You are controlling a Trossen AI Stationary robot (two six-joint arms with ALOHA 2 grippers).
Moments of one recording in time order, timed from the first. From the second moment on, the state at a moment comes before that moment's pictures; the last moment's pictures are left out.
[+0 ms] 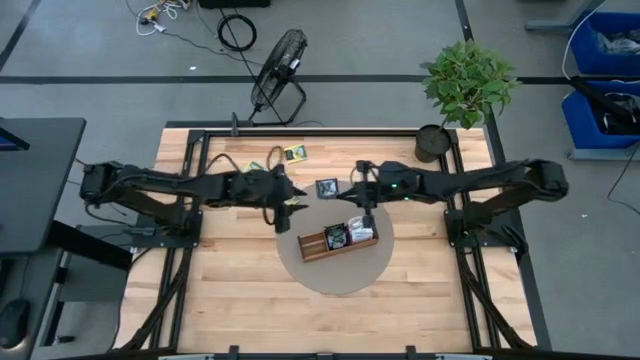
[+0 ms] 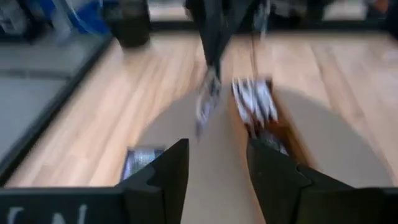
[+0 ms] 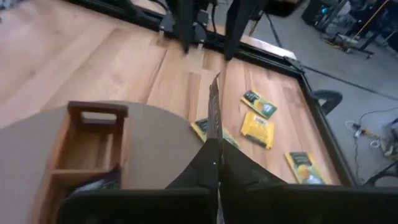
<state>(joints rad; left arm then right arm) 0.03 1.29 0.81 0.03 -0.13 0.01 -0.11 1.33 0.74 0.17 -0.07 -0.36</state>
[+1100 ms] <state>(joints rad) 0.03 0.93 0.37 0.46 -0.11 0.01 0.17 1.30 0.66 0.14 0.02 -0.02</state>
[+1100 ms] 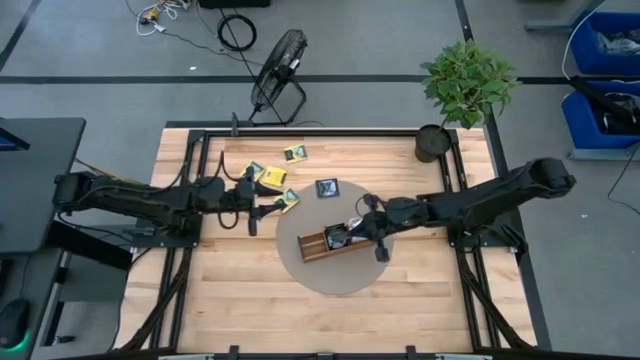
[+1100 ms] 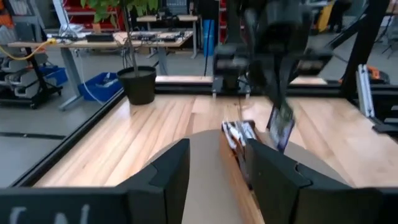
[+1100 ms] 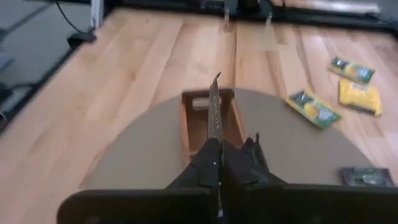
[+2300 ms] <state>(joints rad) 0.03 0.93 0.37 0.46 -0.10 0.01 0.17 1.52 0.66 0.22 0.07 0.02</state>
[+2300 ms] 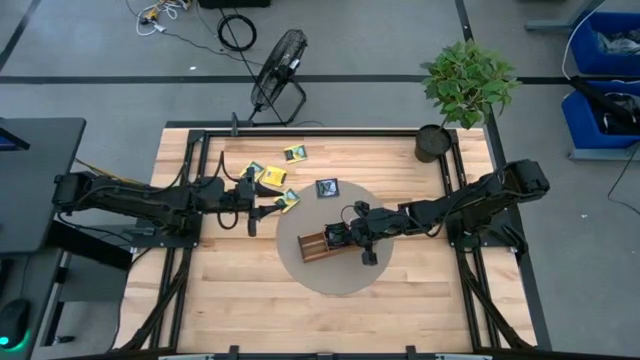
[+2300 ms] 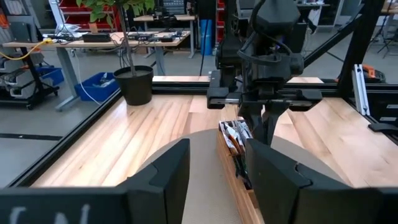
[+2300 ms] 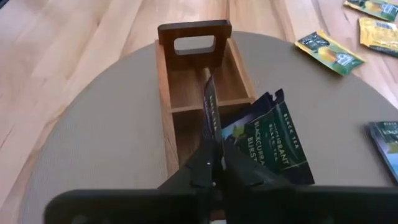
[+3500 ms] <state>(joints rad) 0.03 0.93 0.37 0.43 -0.10 0.01 -0.12 1.42 0.90 -0.14 -0.03 -0.17</state>
